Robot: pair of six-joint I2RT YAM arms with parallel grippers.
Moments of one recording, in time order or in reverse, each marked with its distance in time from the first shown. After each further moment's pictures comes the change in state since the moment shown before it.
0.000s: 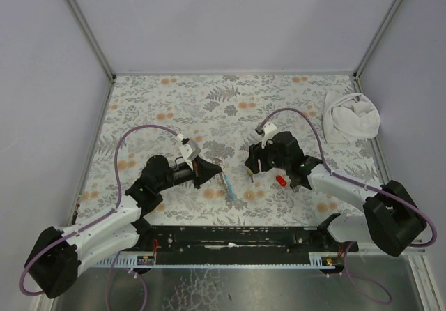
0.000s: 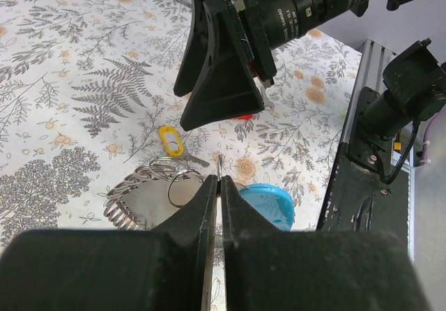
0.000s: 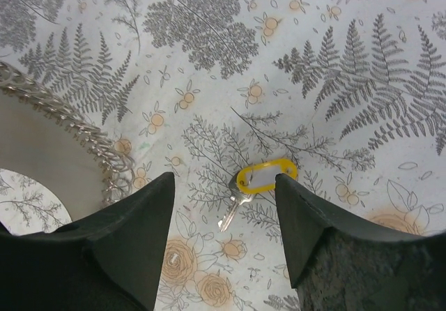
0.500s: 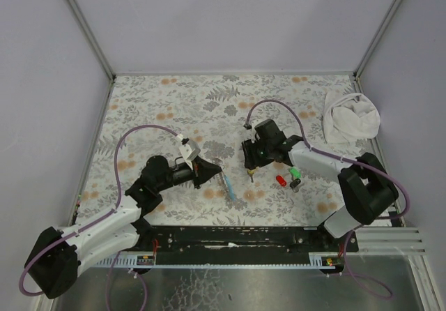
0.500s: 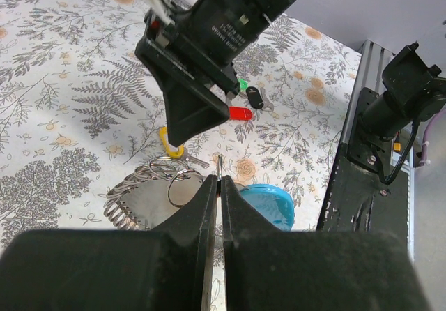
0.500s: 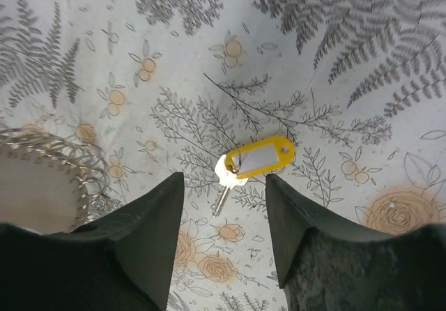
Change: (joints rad) left arm 0.000 -0.003 0.000 0.000 0.000 0.000; right arm 0.000 0.264 0.315 -0.411 0.028 0.036
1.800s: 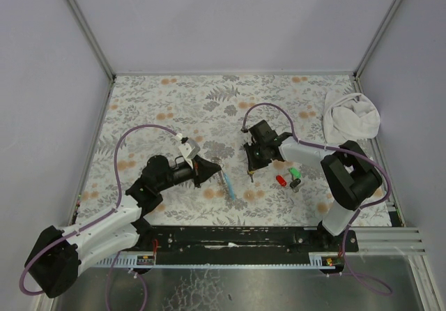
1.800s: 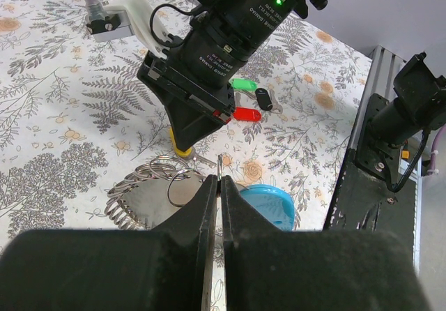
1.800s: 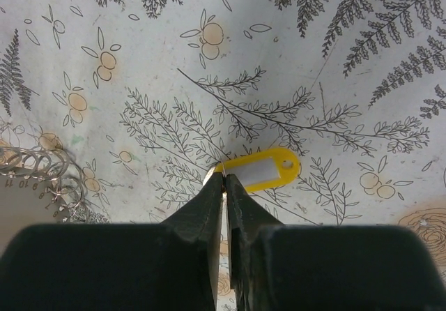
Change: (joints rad) left arm 0.000 0.007 0.000 -0.001 -0.039 -0.014; right arm -0.002 0.176 0.071 -0.071 -0.012 0.040
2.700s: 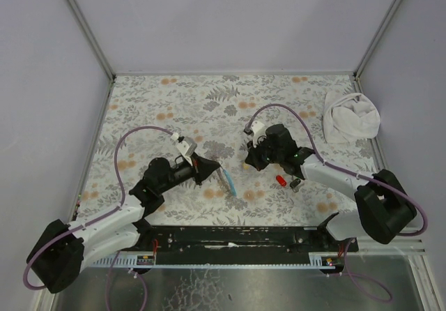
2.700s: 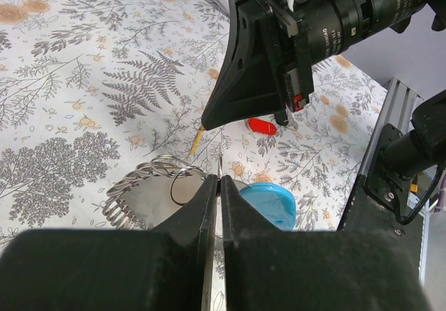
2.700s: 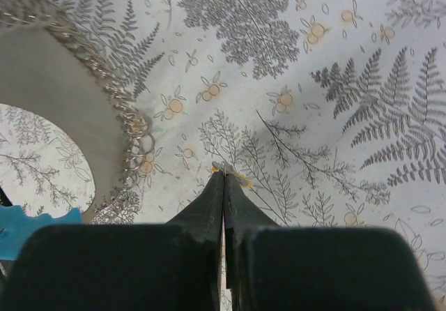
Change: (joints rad) left arm 0.000 0.042 -0.046 0.095 -0.100 -0.092; right arm 0.000 -0.325 -0.244 0.319 -0.132 -0.238
